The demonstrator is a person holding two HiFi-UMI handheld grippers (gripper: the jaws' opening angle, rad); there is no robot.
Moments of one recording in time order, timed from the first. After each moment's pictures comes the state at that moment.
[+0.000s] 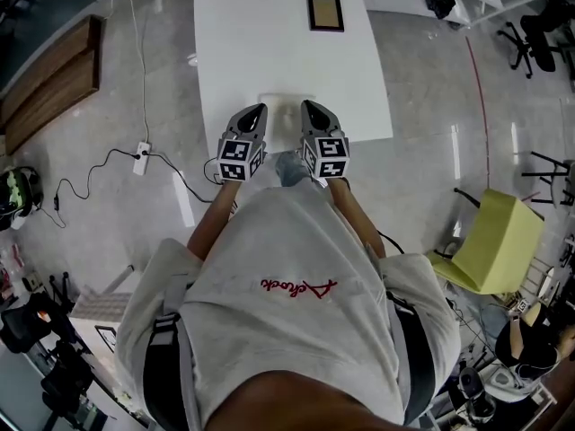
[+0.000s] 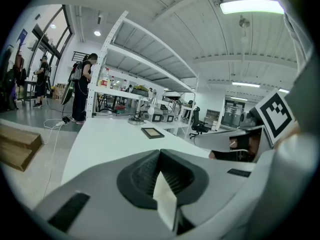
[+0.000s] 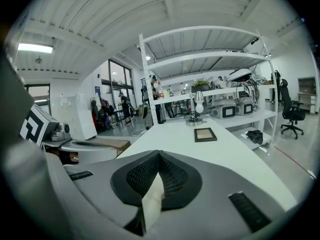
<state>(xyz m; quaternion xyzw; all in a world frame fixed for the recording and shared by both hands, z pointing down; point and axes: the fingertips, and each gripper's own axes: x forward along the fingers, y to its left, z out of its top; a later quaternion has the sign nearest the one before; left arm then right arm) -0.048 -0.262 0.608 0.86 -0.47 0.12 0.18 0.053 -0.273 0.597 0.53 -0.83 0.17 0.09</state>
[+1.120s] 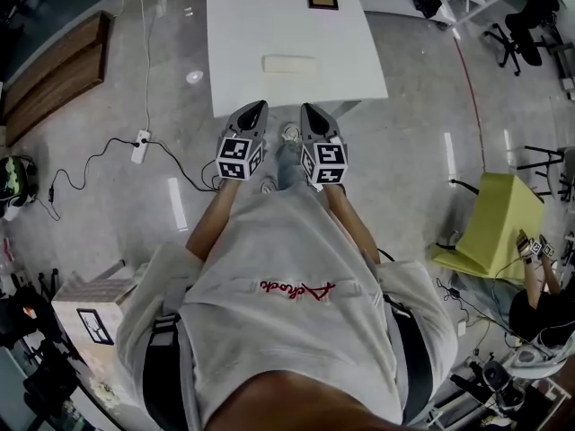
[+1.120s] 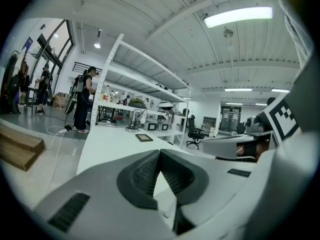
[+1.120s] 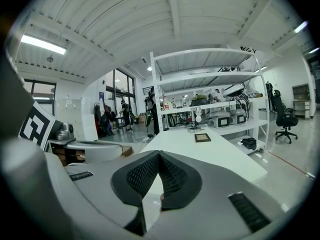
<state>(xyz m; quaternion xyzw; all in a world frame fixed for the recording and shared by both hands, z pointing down) -0.057 -0.128 0.566 0.87 -0.48 0.07 0.14 0.042 -0.122 0.554 0.55 -0.83 0.12 0.05</state>
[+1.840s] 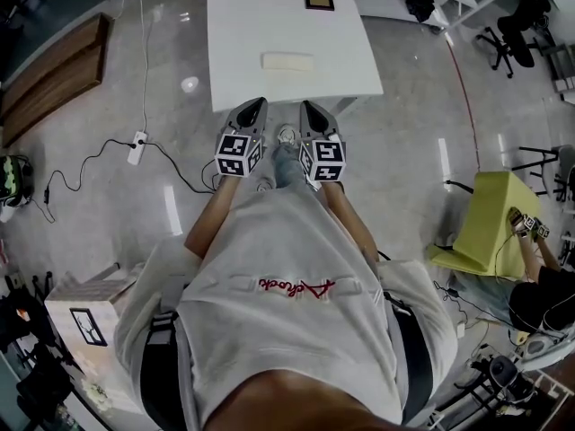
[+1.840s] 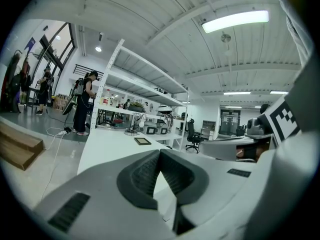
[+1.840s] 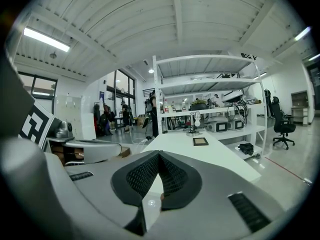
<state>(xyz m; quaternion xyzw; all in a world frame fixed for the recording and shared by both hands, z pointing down) -0.057 -0.112 0.556 0.87 -0.48 0.05 0.13 0.042 -0.105 0.544 0.55 -0.83 0.09 0.05</state>
